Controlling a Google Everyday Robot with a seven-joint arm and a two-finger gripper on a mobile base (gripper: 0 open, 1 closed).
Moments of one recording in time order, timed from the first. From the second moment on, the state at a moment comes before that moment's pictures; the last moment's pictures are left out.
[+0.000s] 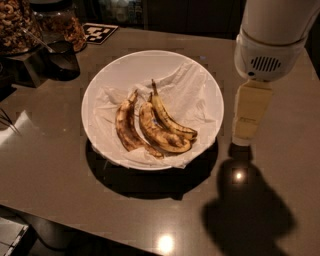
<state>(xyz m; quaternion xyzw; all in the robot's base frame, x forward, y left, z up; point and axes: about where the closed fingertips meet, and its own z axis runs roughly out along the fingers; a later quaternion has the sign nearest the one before) 0.457 -0.171 0.965 -0.57 0.81 -0.11 0.05</state>
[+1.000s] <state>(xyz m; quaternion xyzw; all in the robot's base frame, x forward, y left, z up) 0.467 -0.118 0.943 -0.59 0.80 -0.14 0.04</state>
